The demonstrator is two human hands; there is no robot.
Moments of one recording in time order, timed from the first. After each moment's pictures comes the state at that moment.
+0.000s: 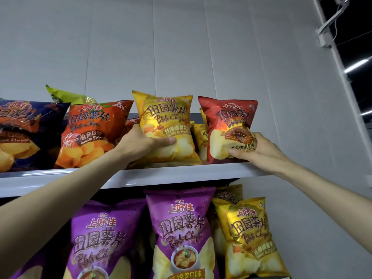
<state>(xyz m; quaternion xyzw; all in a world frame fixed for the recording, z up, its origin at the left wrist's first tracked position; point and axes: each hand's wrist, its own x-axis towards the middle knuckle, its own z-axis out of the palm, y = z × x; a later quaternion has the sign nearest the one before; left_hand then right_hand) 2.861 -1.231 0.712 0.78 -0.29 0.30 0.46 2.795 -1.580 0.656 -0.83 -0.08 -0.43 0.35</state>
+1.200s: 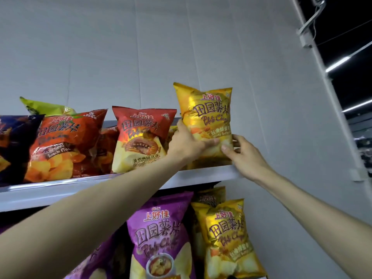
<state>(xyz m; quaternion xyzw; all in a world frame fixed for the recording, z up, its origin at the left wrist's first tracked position) 2.819 -1.414 0.705 0.79 -0.28 0.35 0.43 2.796 -1.600 0.643 -0.77 -0.11 -0.48 0.41</state>
